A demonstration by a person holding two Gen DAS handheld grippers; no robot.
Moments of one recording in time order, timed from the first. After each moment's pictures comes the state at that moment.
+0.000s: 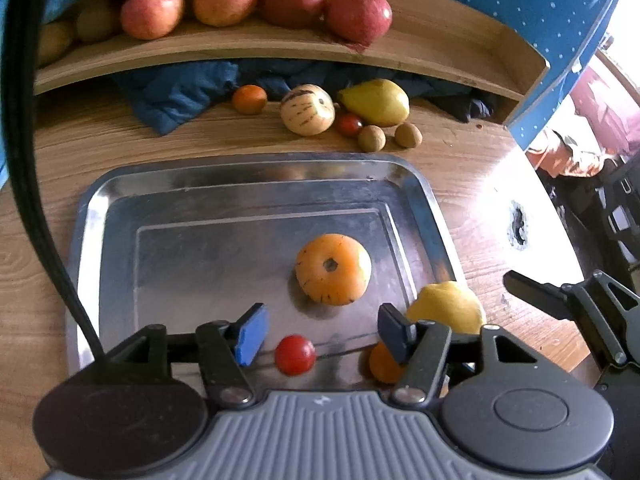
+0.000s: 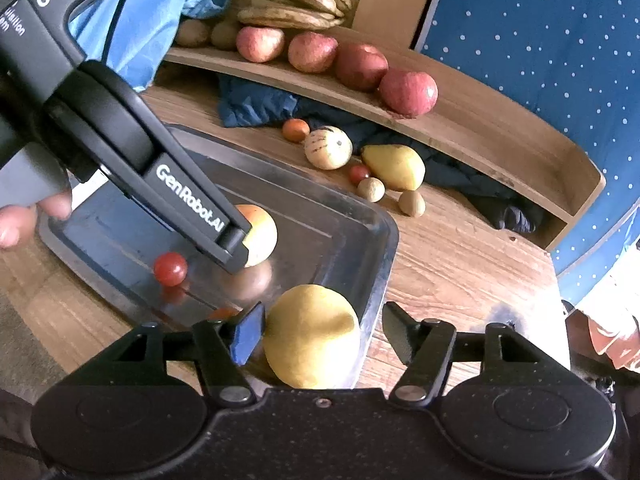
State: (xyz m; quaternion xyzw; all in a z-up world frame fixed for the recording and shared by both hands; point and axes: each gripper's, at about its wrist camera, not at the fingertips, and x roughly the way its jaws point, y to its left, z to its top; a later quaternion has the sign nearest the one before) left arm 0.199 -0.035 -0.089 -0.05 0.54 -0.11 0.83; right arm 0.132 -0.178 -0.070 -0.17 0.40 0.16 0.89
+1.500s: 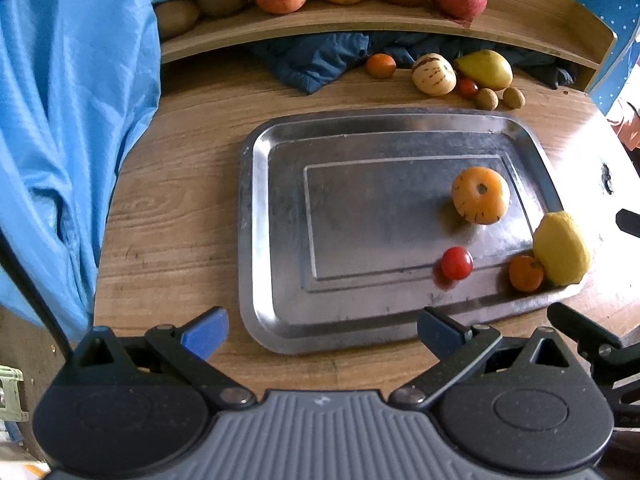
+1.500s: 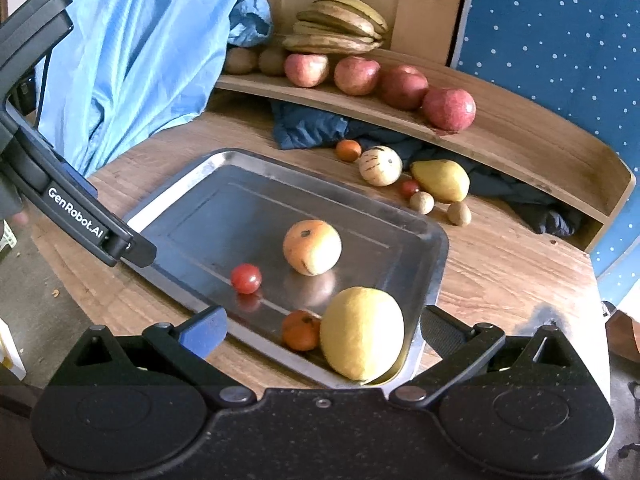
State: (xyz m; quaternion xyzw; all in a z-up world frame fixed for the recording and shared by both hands) left arm 0.163 0.026 -0.073 0.04 0.58 0.00 0.82; right arm 0.116 -0.171 -0.050 -0.12 0.40 0.22 0.88
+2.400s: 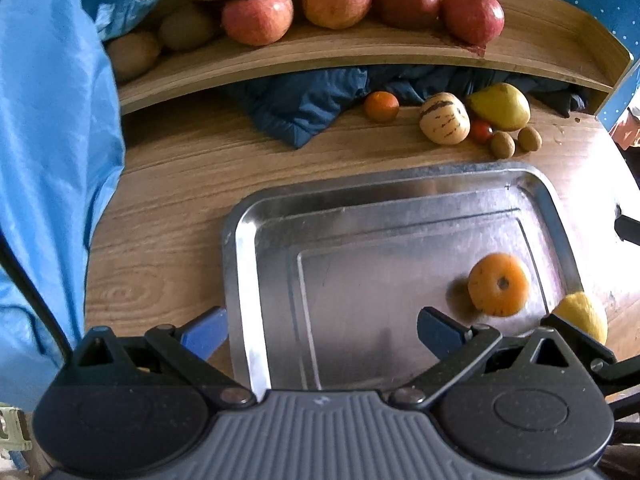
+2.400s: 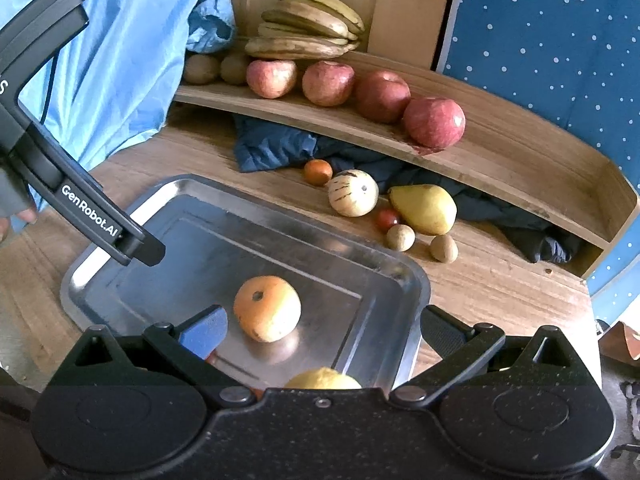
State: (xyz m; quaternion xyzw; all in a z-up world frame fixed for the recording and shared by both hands) left arm 0.244 0.030 -0.082 0.04 0.58 -0.04 0.81; right arm 0.181 -0.159 -0.052 -0.13 0.40 0.19 0.89
